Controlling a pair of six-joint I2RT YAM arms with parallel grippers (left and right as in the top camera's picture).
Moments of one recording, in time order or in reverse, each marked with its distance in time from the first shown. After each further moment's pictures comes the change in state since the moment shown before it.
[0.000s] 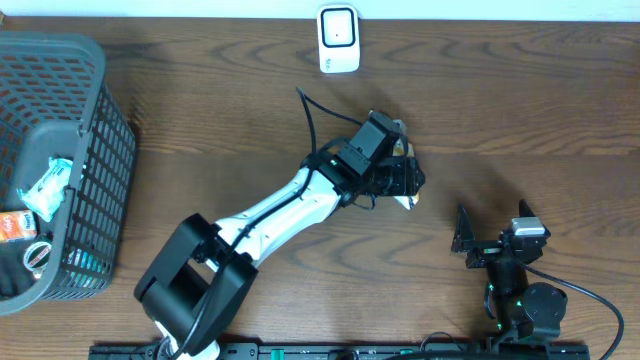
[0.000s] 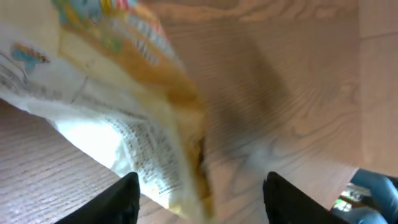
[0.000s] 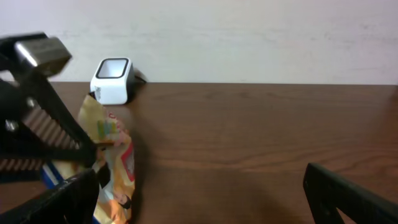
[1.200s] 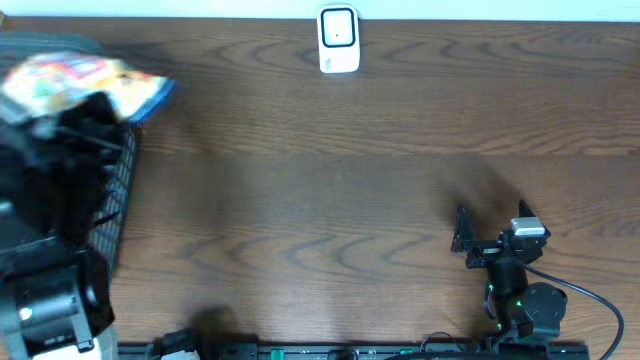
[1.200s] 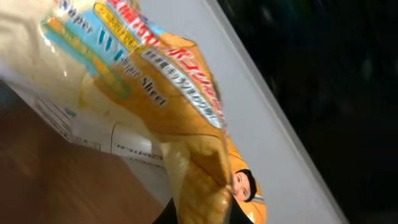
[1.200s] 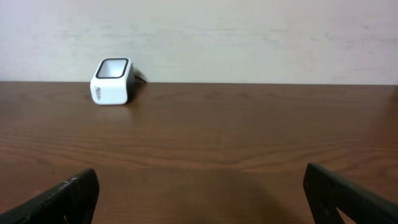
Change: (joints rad) left arm 1.038 -0.943 -0.001 -0.335 -0.060 -0.145; right arm 0.000 0.000 0.000 0.000 0.000 0.000
